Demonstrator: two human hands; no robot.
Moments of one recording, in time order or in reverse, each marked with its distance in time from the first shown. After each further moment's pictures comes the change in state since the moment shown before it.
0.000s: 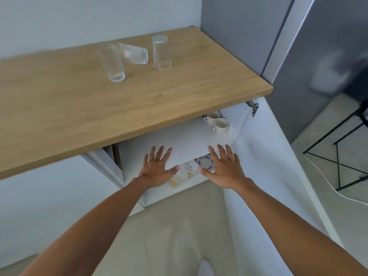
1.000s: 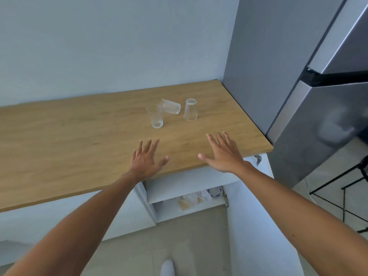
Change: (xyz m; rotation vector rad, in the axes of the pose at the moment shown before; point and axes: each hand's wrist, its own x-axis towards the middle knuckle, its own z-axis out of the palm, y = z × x) left_hand -0.085 -0.024 -0.234 -0.238 0.331 -0.156; right_hand 0.016 -0.106 -0.234 -0.094 0.120 -0.209
